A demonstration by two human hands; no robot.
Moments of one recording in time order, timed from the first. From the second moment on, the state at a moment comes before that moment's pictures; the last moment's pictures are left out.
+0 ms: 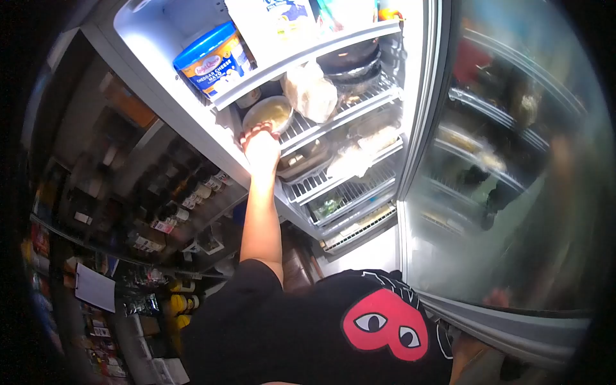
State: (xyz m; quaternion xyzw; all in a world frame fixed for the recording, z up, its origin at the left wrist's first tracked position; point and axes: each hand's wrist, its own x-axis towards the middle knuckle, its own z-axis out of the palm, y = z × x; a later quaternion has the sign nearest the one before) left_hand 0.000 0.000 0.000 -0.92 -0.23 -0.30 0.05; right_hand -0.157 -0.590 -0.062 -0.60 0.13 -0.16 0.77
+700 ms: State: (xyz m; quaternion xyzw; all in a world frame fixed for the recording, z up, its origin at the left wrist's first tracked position) left_hand 0.088 -0.059 -0.003 -0.88 -0.07 -0.46 0.02; right_hand -0.155 -0.539 -0.034 -0.65 0.08 -0.32 0.68
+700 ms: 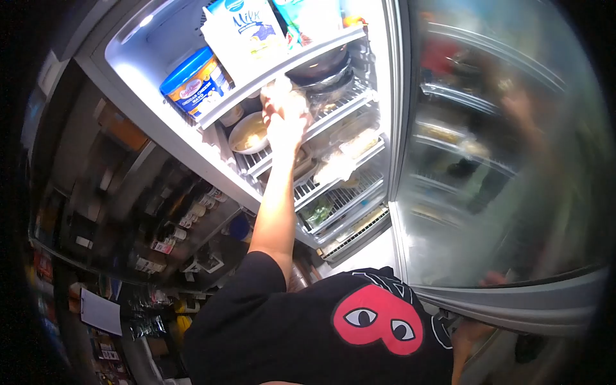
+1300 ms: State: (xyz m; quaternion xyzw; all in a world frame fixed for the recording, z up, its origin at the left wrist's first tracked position) left_hand 0.060 -0.054 0.017 -0.84 -0.09 -0.43 -0.32; right_hand -0.155 -0.538 -0.029 -0.70 0.03 -0.31 0.64
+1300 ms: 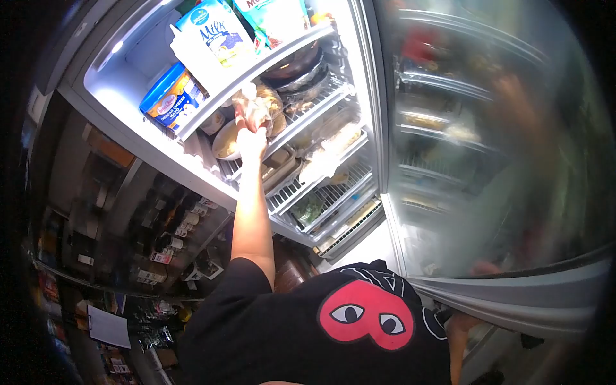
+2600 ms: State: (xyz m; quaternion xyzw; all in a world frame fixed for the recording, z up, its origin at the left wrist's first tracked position) left_hand -0.120 -0.099 -0.130 -0.95 -0.17 0.03 -0.27; right_hand -0.160 -0.557 -0.047 -0.58 -0.01 -0.24 0.78
